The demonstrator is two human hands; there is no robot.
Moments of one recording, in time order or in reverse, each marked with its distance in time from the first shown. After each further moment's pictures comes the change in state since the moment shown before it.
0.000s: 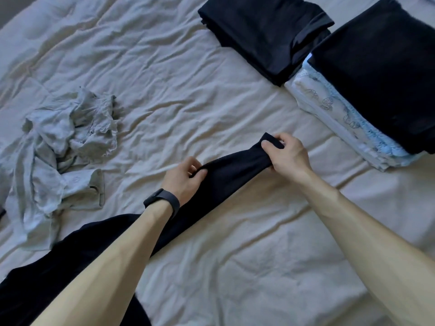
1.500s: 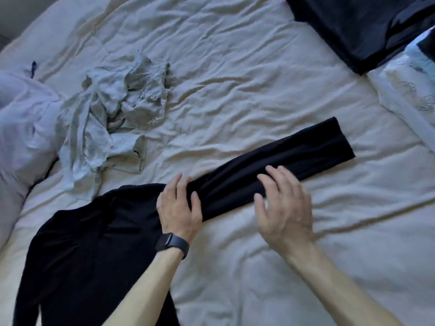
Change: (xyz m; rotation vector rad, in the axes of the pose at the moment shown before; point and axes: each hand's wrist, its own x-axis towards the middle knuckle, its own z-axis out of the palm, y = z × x) left_hand -0.098 -0.107 0.029 0.195 0.525 -0.097; right_hand -0.112 0.046 0.097 -0.530 0.166 -0.798
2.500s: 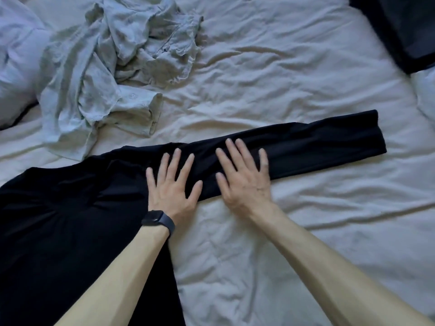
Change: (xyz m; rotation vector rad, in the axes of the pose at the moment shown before) left_hand -0.011 -0.101 0.006 0.112 -0.270 0.039; right_hand 0.005 -0.081 0.101 -0.319 -0.383 -0.291
